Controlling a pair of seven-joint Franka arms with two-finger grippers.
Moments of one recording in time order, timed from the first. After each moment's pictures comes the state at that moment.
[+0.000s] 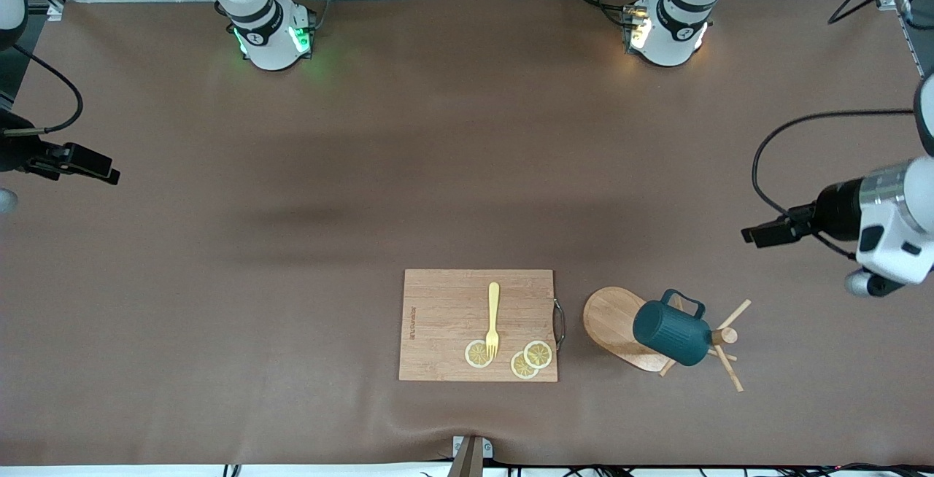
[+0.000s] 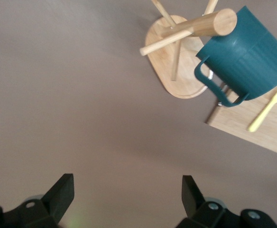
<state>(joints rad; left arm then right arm) 0.04 0.39 -0.12 -1.24 -0.11 1.49 -0.43 -0.01 0.10 -0.07 -1.53 0.03 1.56 0.01</state>
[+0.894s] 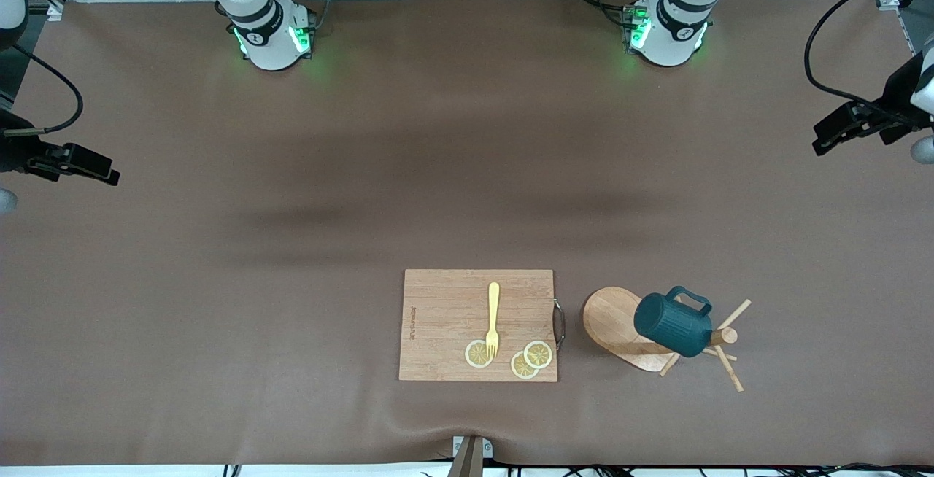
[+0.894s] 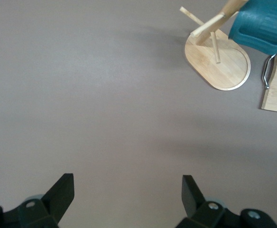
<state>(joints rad) 0.19 -0.05 -0.22 -1.63 0.05 1.60 -0.16 -0.01 0.10 -0.07 -1.53 0.03 1.57 0.01</state>
